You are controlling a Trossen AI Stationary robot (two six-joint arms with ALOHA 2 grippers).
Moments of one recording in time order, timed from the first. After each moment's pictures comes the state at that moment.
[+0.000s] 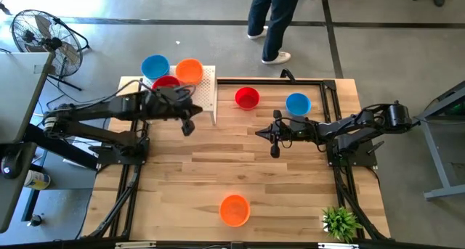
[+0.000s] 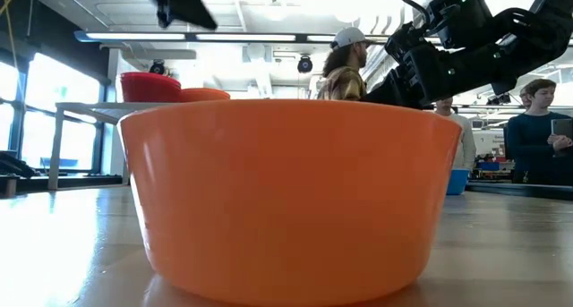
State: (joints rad) left arm 0.16 1.00 1.05 -0.57 -0.23 -0.14; right arm -0.11 1.38 0.36 0.76 0.00 -0.03
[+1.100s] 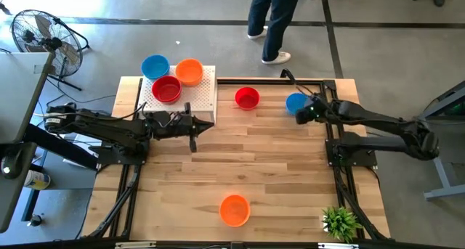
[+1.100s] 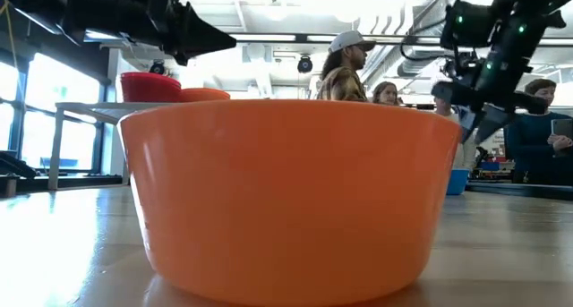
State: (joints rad) left arm 0.03 1.03 0.43 0.55 -0.18 0.06; right arm -0.51 0.89 0.58 -0.79 0.37 0.79
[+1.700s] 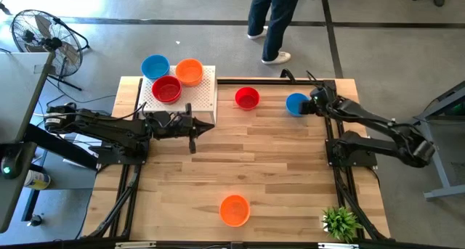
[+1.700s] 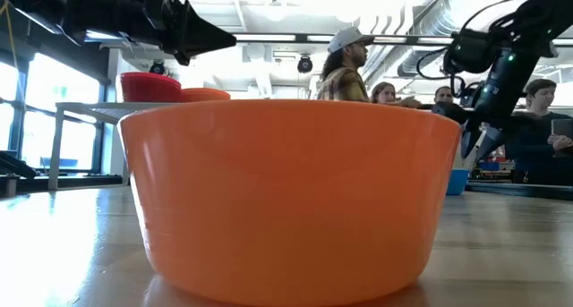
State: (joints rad) left arm 0.03 1.03 0.44 0.55 -0.14 0.06; right arm -0.82 0.92 0.47 -0.56 0.29 0.73
